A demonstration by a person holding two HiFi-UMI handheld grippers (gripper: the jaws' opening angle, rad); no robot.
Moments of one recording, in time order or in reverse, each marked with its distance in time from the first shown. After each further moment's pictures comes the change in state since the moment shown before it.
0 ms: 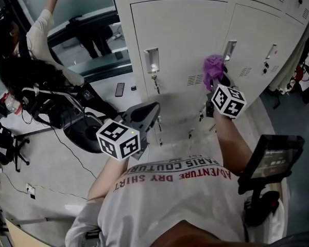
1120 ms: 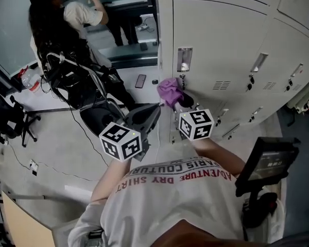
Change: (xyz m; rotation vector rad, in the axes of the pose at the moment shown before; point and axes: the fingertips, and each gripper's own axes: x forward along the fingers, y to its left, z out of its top) left arm -0.061 0.055 -0.021 -0.072 -0.023 0.199; right arm -0.004 0.254 -0.119 -0.062 0.166 0.550
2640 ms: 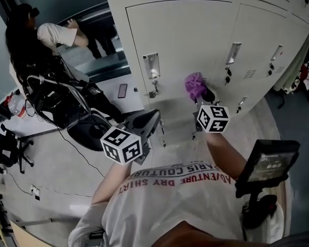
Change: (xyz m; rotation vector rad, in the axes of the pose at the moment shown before) left arm 0.070 -0.044 -0.014 0.008 0.059 -0.165; right arm -0.098 -0.180 0.020 -0.002 -0.102 -0.399
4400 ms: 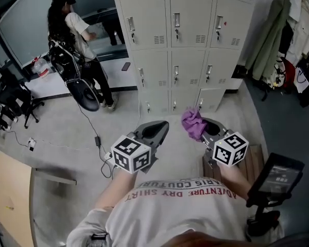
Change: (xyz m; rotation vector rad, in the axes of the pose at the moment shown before) left arm -0.143 -0.585 -0.154 0.033 -0.016 0.099; right arm -0.683 0.021 0.045 0.051 0.248 0.538
